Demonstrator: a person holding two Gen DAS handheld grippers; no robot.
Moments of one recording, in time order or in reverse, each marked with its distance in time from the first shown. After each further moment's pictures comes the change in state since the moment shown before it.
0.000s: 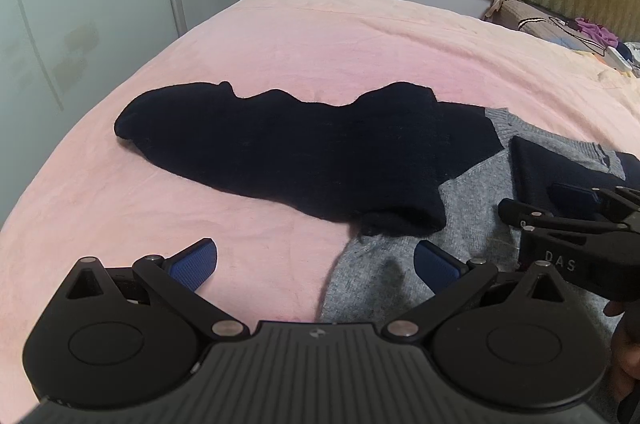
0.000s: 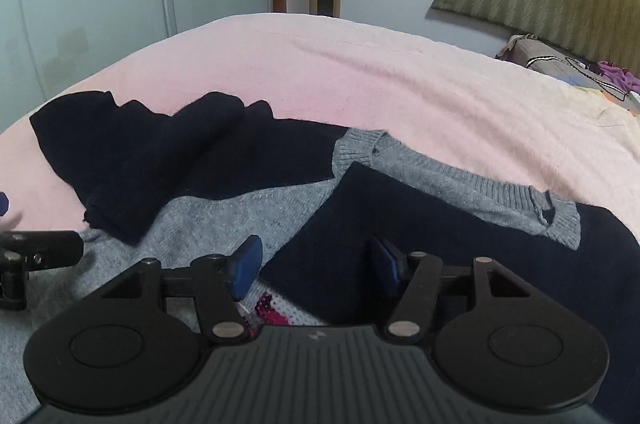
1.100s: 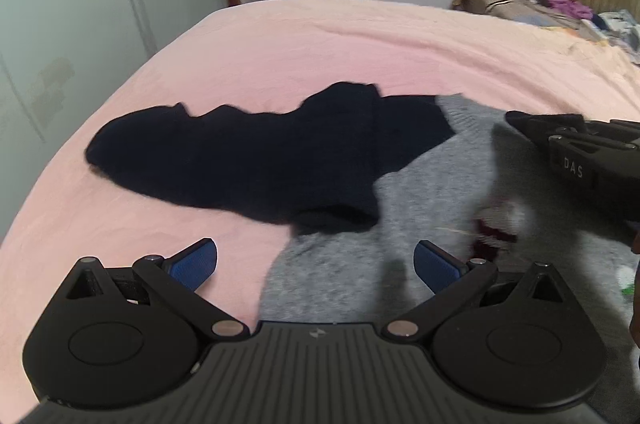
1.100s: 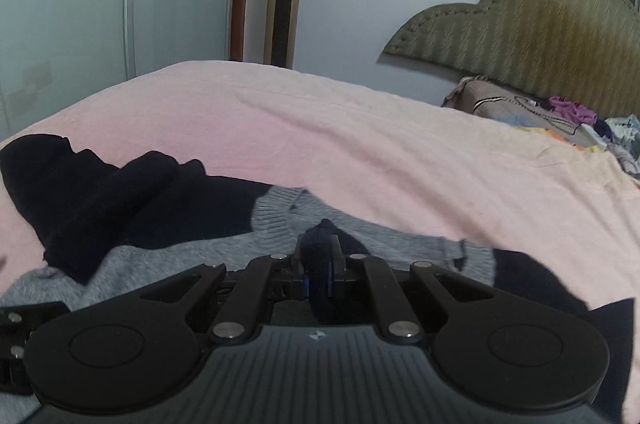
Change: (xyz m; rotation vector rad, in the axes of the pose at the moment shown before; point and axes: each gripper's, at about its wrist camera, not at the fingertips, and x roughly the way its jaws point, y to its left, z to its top) left arm -0.008 -0.036 -0.003 0.104 -0.019 -0.005; right arm -0.023 -0.028 0.011 -0.004 -0.124 -0.139
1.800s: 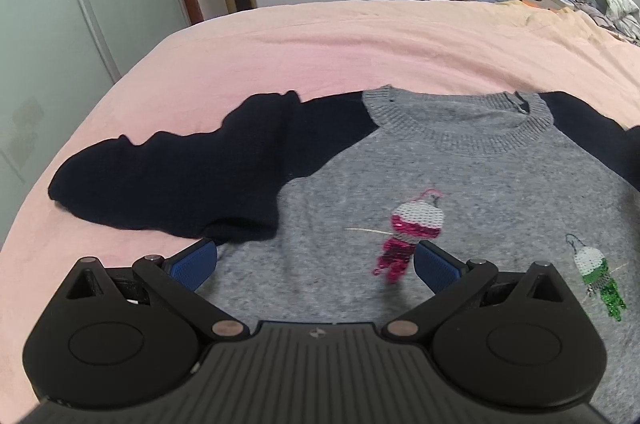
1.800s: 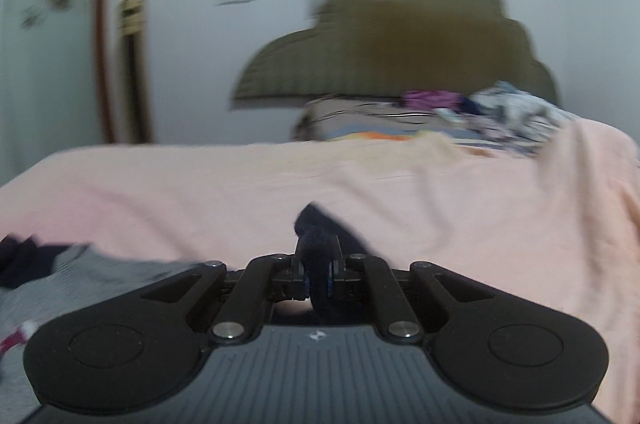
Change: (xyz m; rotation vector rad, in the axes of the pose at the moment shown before) left arm -0.006 -0.062 0.000 0.123 -0.021 -0.039; right arm -0.123 -0.203 -0.019 0.226 -0.122 -0.245
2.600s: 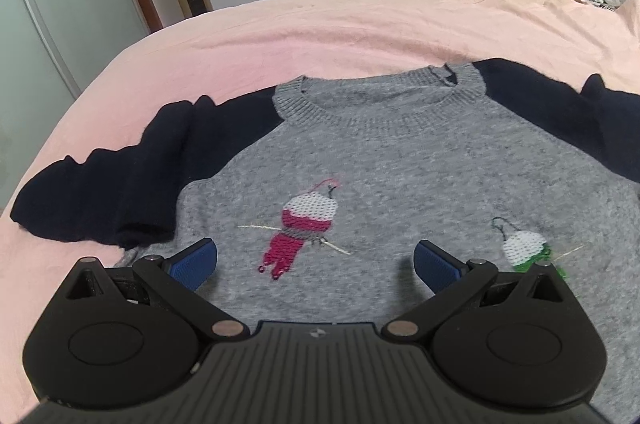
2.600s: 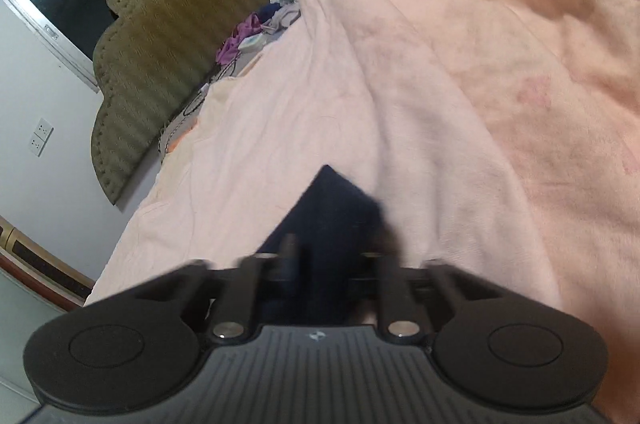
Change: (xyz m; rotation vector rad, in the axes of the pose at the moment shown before) left arm 0.000 -0.071 -0.004 0.108 0.013 -0.045; right arm 0.052 -0.305 -0.097 0.905 0.115 -0.125
